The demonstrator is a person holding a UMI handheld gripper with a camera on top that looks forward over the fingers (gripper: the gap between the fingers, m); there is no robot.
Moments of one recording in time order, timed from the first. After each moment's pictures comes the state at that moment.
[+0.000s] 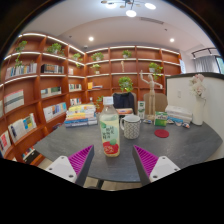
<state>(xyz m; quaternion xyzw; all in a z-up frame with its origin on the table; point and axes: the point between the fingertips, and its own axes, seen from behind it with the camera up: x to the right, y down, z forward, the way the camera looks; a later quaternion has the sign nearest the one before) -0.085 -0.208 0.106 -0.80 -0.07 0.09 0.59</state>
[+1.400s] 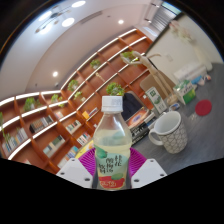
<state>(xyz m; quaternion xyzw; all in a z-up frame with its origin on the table) -0.188 0.014 0.136 -0.73 0.18 0.30 0.58</state>
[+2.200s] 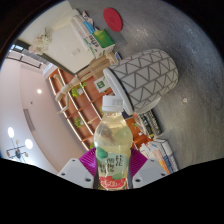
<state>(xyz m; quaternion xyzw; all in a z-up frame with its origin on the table) -0.146 0.077 0.174 -0.38 0.57 0.66 0.32</state>
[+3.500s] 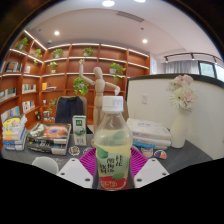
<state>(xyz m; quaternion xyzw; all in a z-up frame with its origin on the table) 0.130 0.085 0.111 -0.79 0.07 -0.10 0.60</state>
